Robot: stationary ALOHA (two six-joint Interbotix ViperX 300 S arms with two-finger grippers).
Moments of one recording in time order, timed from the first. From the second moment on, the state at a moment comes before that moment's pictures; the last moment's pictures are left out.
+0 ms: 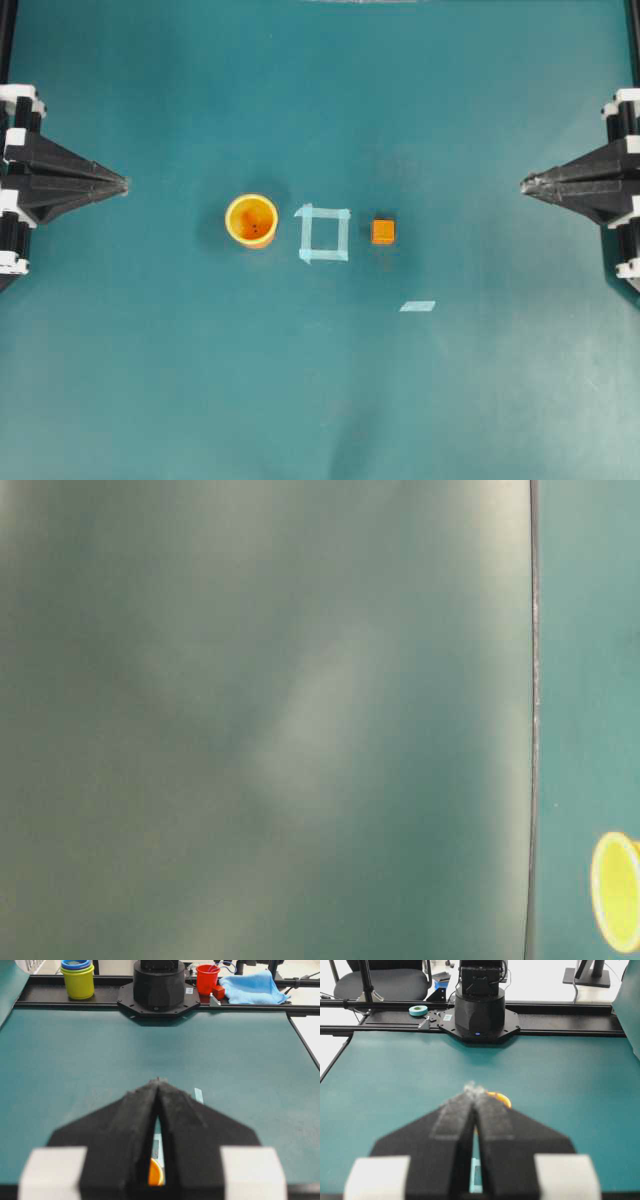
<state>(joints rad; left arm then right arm) 0.00 -0.96 1.18 0.00 -0.29 0.00 0.00 -0.96 1.19 0.00 -0.29 0.00</state>
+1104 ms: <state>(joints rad) -0.02 -0.88 1.16 0.01 -0.03 -0.02 0.00 -0.94 1.15 0.00 -0.26 -0.01</state>
